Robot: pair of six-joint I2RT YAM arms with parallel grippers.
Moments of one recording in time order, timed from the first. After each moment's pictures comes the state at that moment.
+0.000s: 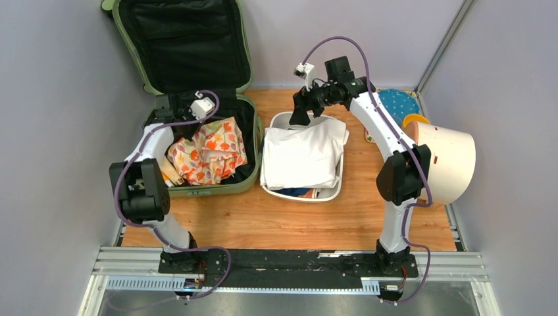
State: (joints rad) left arm 0.13 1.63 1.21 -0.40 0.41 0.84; right arm 0.37 1.97 1.99 -0.82 -0.71 -0.31
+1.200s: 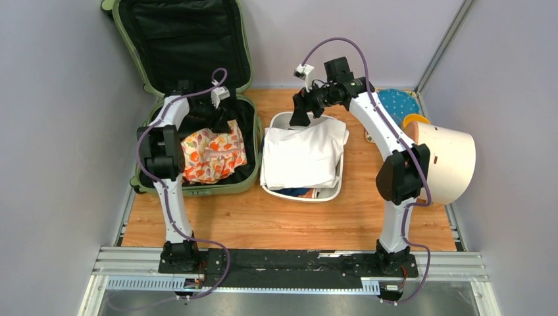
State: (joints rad) left arm 0.06 2.23 1.89 -0.87 0.86 0.81; right arm 0.37 1.98 1.99 -0.83 -0.70 -0.31
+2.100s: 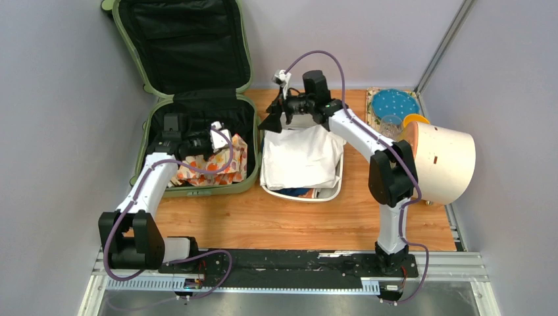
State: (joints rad) left arm -0.01 1.32 1.02 -0.51 0.90 1.13; right arm 0.47 1.99 1.74 -0.21 -0.85 -0.06
